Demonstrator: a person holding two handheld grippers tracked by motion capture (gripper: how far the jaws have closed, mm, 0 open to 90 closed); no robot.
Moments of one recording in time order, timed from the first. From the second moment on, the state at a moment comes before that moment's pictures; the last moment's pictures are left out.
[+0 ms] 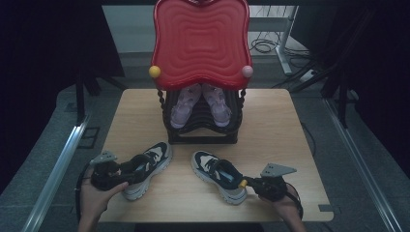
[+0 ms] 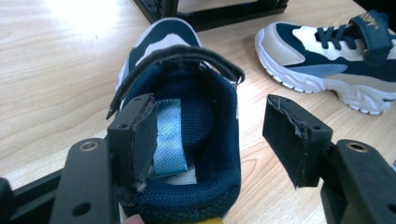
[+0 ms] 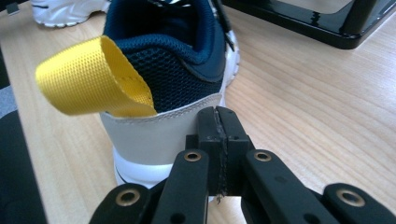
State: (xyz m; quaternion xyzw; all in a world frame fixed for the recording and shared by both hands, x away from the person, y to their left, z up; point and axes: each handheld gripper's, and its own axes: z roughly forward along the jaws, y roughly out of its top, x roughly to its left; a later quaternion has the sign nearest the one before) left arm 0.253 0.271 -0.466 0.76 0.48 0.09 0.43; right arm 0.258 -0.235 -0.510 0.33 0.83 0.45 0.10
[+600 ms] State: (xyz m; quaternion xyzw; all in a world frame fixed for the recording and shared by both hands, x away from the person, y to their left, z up) left arm 0.243 0.280 -0.450 0.75 0.47 0.10 0.46; right arm 0.248 -0.218 -0.508 0.29 0.84 0.45 0.08
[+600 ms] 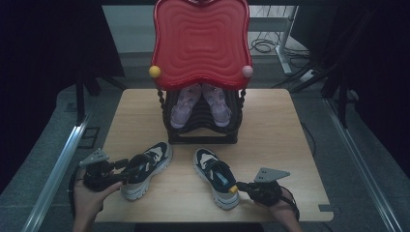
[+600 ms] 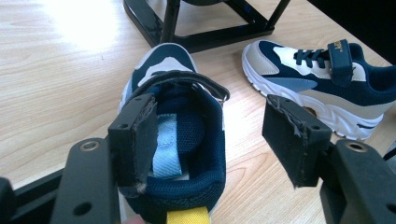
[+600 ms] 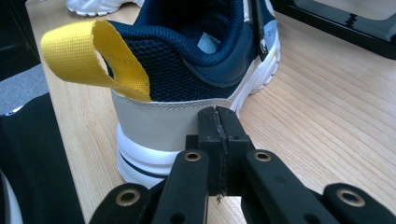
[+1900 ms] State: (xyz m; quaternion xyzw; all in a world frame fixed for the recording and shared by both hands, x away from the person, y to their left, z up) left arm 0.252 0.311 -0.455 0.72 0.50 0.10 0.47; right arm 0.272 -0.217 -0.469 0.32 0.78 0.51 0.13
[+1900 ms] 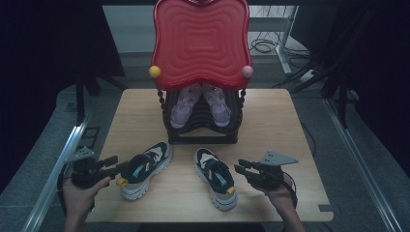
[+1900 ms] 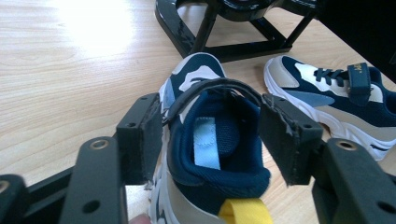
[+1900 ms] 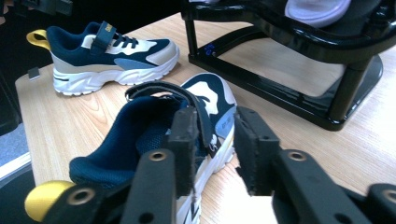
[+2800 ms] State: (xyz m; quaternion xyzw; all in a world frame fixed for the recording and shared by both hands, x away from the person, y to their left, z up) left arm 0.298 0.302 -0.486 0.77 0.47 0.04 0.42; right arm 0.271 -0.226 -0.472 0.34 0.77 0.52 0.14
